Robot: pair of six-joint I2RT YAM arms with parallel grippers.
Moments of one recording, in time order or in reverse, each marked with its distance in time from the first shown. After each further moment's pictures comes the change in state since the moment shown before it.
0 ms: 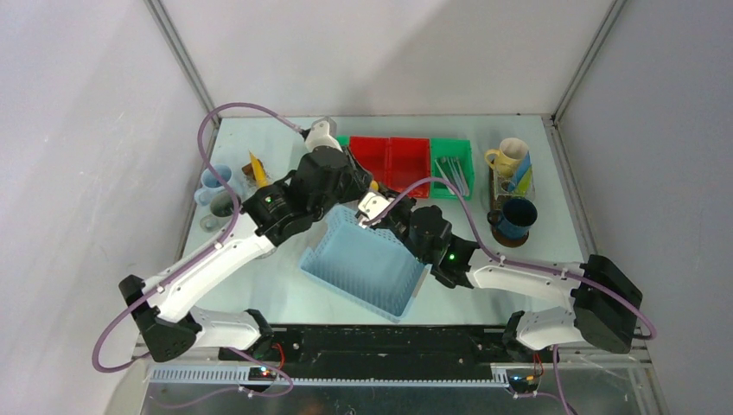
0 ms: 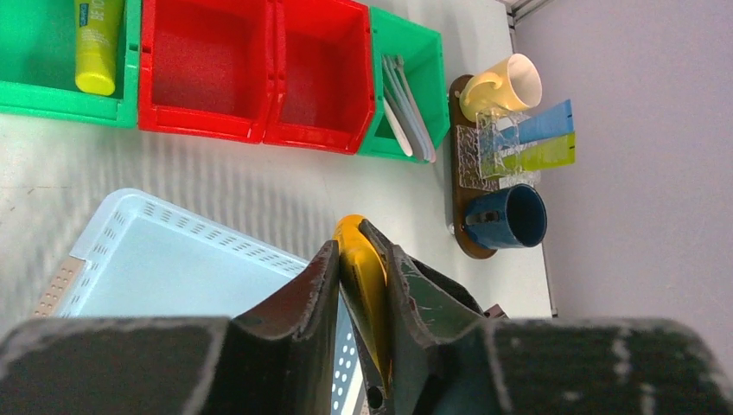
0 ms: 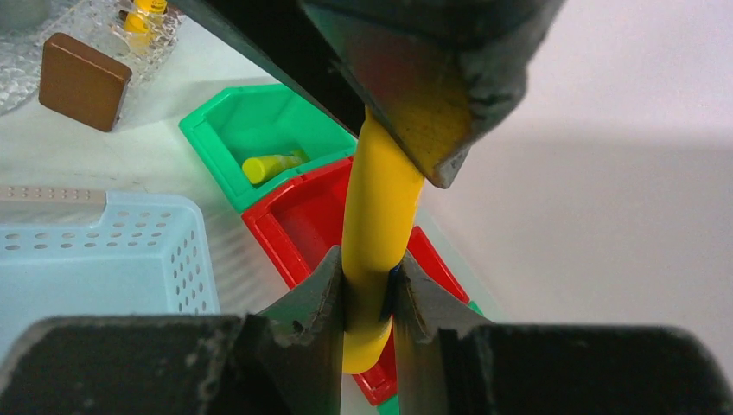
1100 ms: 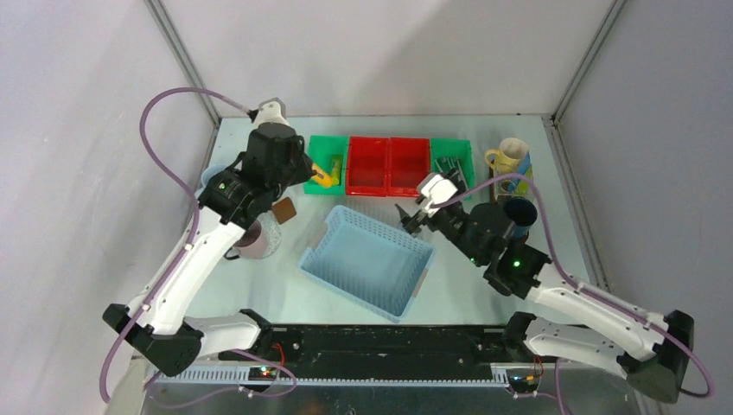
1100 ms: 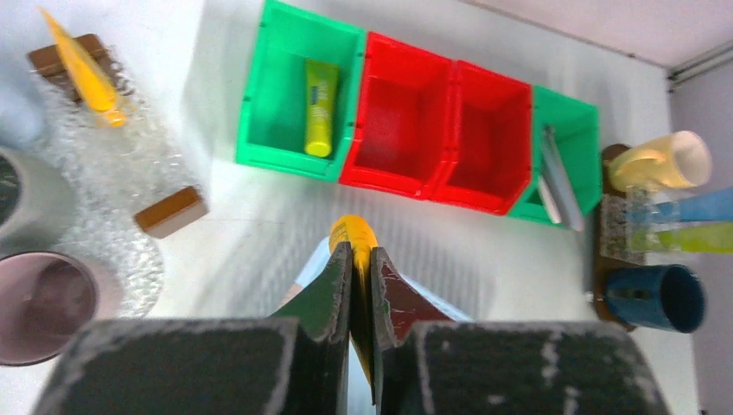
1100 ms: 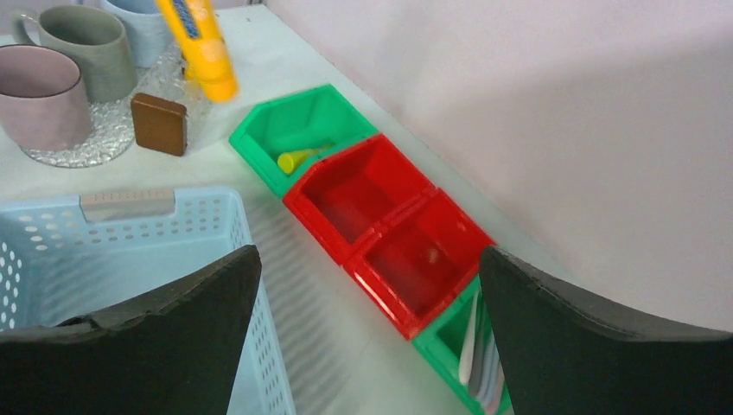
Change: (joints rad) left arm 0.291 -0.056 0.085 -0.182 0.027 0.213; right arm -0.077 -0.378 0.000 -0.386 -0.125 0.266
